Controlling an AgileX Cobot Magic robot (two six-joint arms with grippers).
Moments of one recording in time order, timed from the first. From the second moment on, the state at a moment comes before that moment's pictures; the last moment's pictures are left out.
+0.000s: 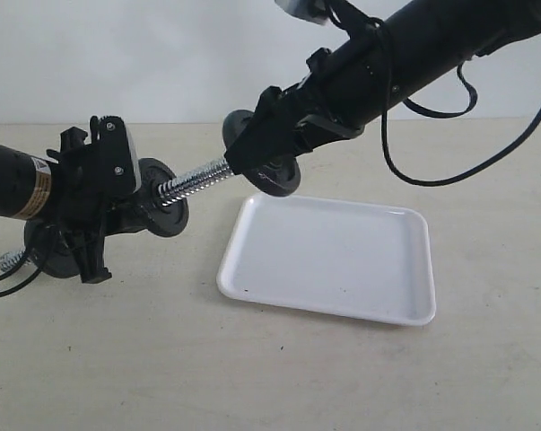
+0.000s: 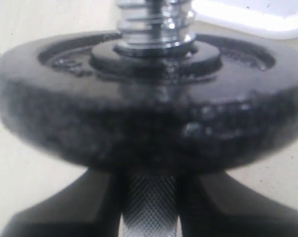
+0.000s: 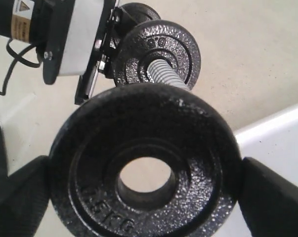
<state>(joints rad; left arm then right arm) -0.22 1.71 -0.85 1.78 -0.25 -0.72 0.36 1.77 -1.40 0.95 1.02 -0.96</state>
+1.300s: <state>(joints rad) -0.22 1.71 -0.85 1.78 -0.32 -0.90 0.33 1.86 -1.40 1.15 0.98 -1.10</state>
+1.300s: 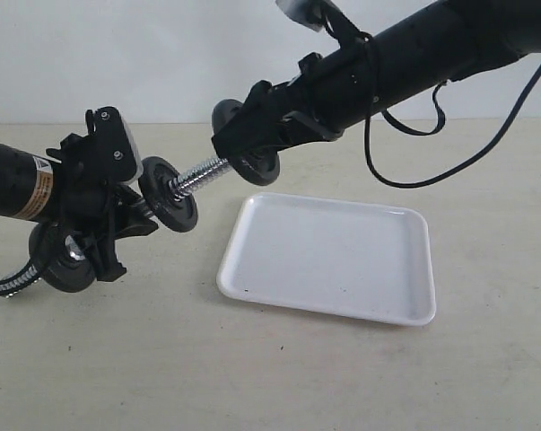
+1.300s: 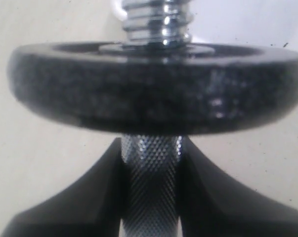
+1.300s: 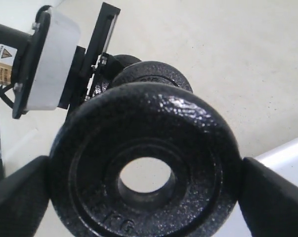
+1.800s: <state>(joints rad) -0.22 1.71 -0.85 1.78 -0.33 -0.90 0.24 1.87 -1.40 1.21 1.07 -1.15</state>
